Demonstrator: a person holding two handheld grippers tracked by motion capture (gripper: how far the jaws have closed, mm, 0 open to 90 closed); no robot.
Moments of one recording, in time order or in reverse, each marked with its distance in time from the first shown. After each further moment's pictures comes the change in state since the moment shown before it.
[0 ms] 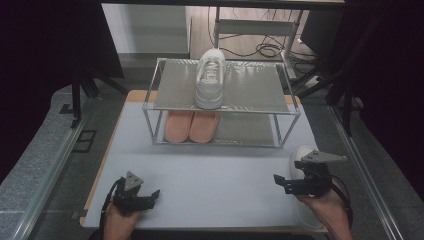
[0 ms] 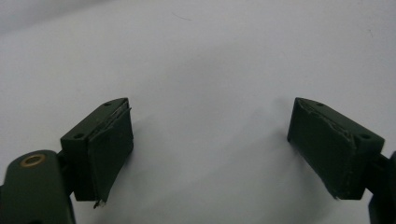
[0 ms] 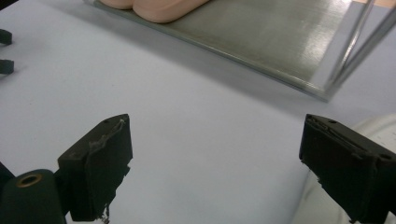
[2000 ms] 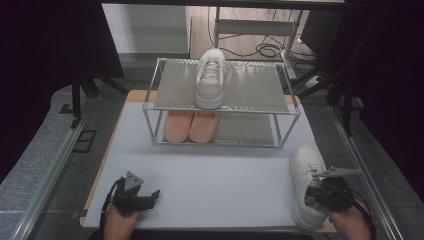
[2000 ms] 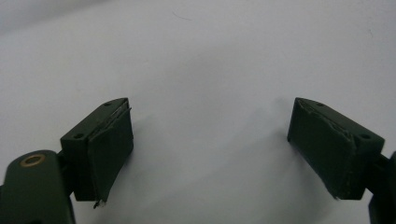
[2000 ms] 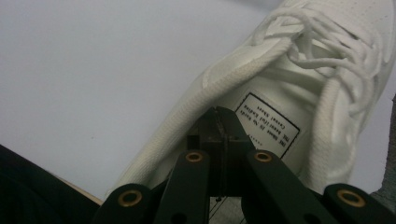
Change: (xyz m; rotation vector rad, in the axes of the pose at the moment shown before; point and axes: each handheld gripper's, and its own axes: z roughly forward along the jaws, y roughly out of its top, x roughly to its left) left arm 0.000 0.000 0.000 0.000 0.001 -0.001; right arm -0.039 -0.054 -0.013 0.240 -0.111 0.052
